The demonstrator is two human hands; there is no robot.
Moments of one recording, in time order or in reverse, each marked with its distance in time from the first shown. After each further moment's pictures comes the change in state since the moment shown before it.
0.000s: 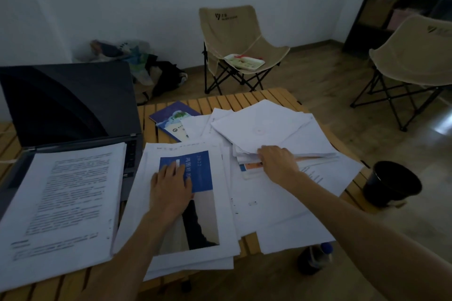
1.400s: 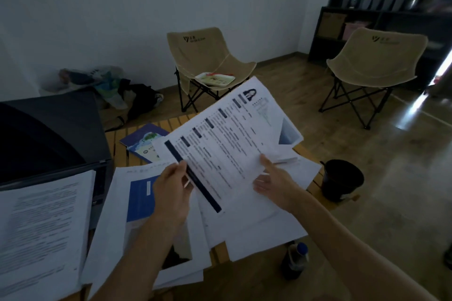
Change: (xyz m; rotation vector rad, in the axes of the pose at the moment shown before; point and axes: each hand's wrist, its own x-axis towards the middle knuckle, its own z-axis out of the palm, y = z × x) left_hand -0.017 0.120 -0.065 -1.826 -0.030 -0.404; right_hand -0.078 0.042 -0.037 1.892 -0.104 0.754
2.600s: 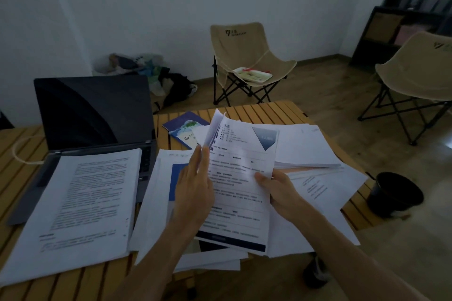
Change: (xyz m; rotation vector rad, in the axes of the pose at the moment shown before) left_hand 0.001 -0.001 -0.080 1.401 -0.034 0.738; right_hand 0.003 0.054 0.073 -0.140 -0.297 -0.212
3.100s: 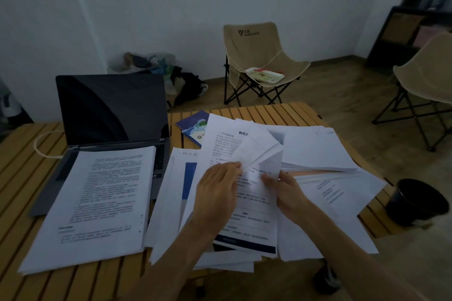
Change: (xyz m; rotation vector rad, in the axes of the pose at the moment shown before) left_hand -0.009 0.012 -0.004 -0.007 0.205 0.342; right_hand 0.011 0.010 0.013 0.058 -0.020 -0.007
